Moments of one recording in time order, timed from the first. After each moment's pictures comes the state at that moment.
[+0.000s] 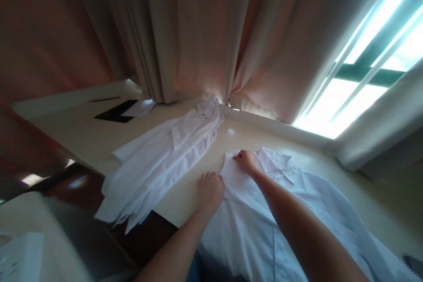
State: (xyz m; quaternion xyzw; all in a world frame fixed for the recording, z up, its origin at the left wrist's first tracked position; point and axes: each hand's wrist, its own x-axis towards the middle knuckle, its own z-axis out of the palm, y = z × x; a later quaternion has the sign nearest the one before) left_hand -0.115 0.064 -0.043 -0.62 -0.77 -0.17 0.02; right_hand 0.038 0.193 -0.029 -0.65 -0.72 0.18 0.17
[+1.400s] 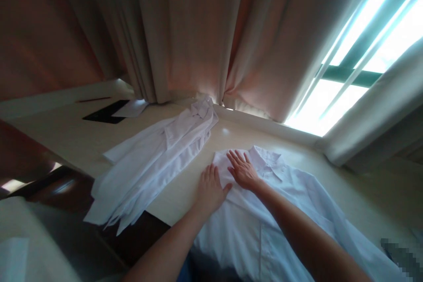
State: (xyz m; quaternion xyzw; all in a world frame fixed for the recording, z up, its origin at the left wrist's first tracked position) left_hand -0.098 0.062 -0.074 -0.72 -0.67 -0.14 0.06; right_hand 0.067 0.123 -0.024 -0.45 -0.88 0.02 0.13
